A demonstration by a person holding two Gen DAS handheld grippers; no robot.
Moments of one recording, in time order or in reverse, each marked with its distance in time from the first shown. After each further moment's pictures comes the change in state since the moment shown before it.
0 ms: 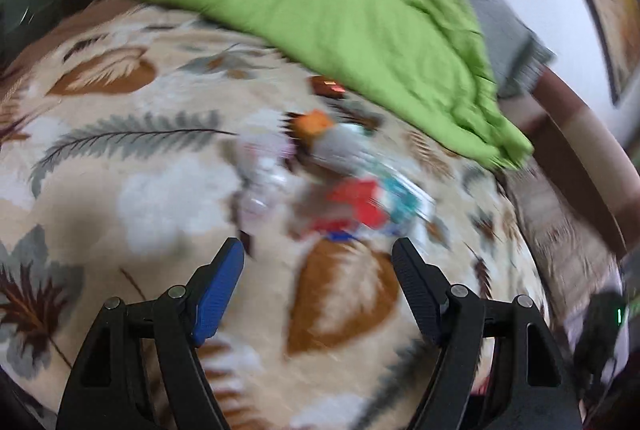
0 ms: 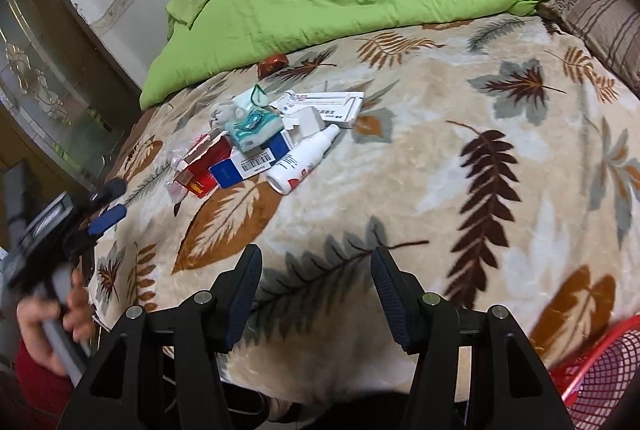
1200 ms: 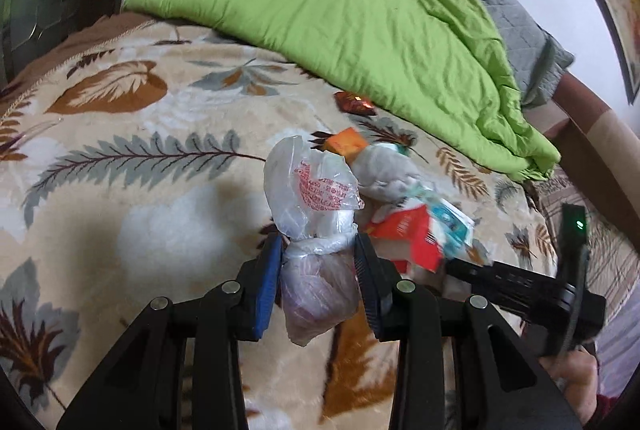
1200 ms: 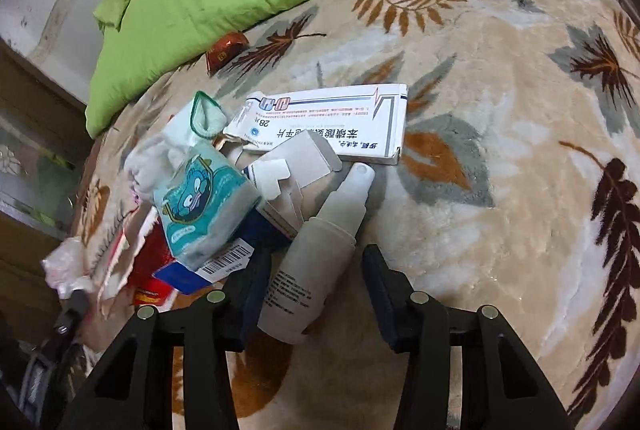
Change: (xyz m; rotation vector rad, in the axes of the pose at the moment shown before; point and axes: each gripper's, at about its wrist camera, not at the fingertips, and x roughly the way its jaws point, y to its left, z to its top) left arm 0.026 0.004 -0.001 0.064 -0.092 0.068; right arm 0.140 0.013 0.078 0.159 0.114 -0.053
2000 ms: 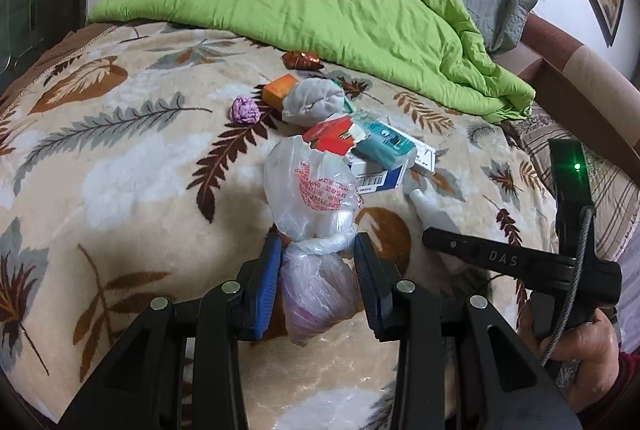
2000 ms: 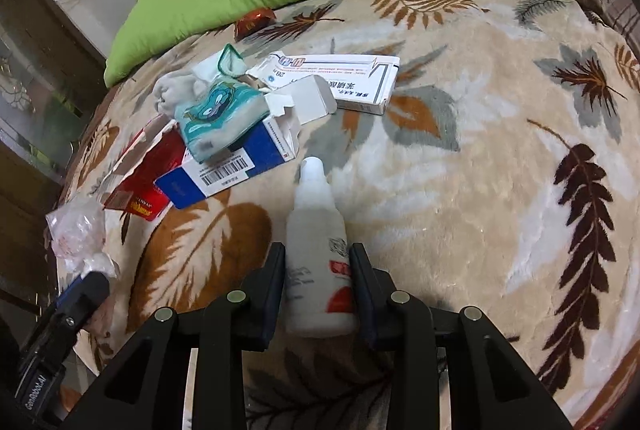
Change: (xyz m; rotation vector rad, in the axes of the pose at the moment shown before) left arm -0.008 -0.052 -0.054 0.140 0.075 -0.017; right arm -0.027 -0.006 -0.040 -0.161 0.012 -0.017
